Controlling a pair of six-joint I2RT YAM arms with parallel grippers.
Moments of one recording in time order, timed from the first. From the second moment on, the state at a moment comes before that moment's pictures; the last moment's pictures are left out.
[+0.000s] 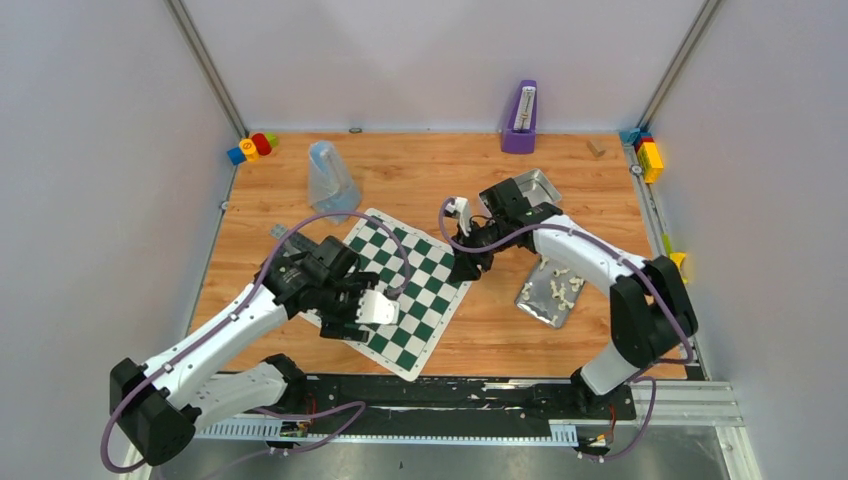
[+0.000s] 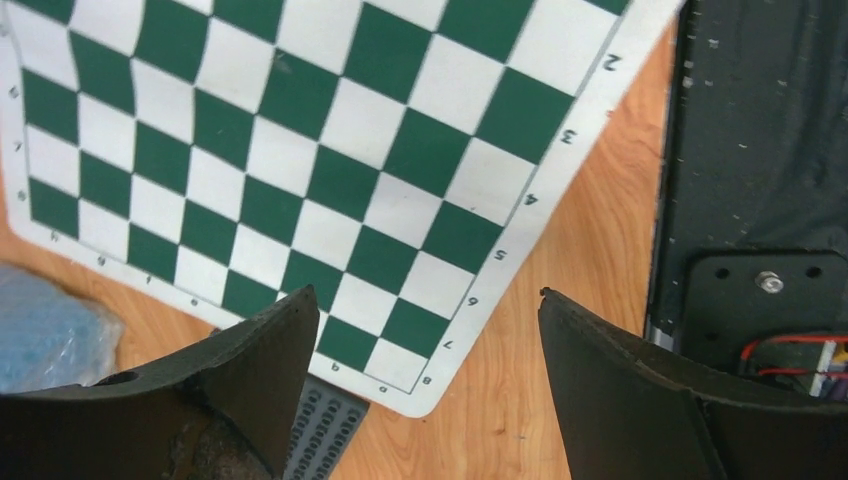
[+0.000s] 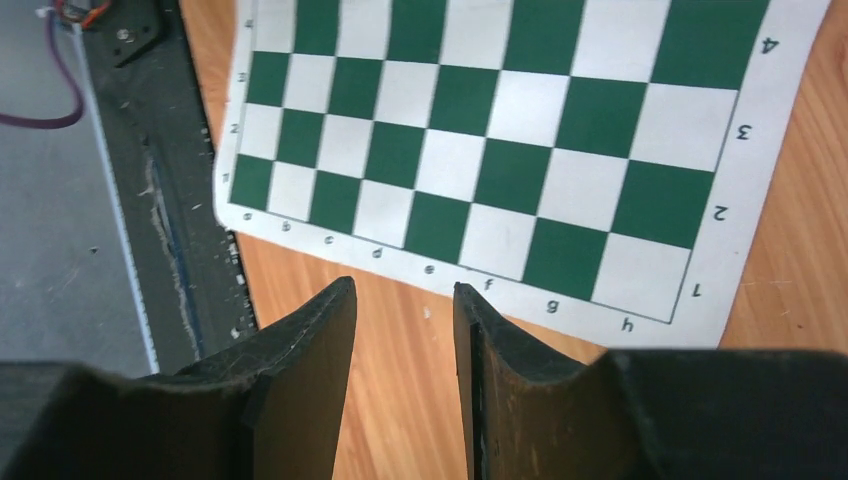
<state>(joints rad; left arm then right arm) -0.69 0.99 0.84 -1.05 0.28 1.02 0.53 1.54 1.11 -0.58 -0.78 -0.35</state>
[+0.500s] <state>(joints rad) -0.50 1.09 0.84 -0.79 0.17 0.76 0.53 1.81 1.15 -0.43 -0.58 -0.28</state>
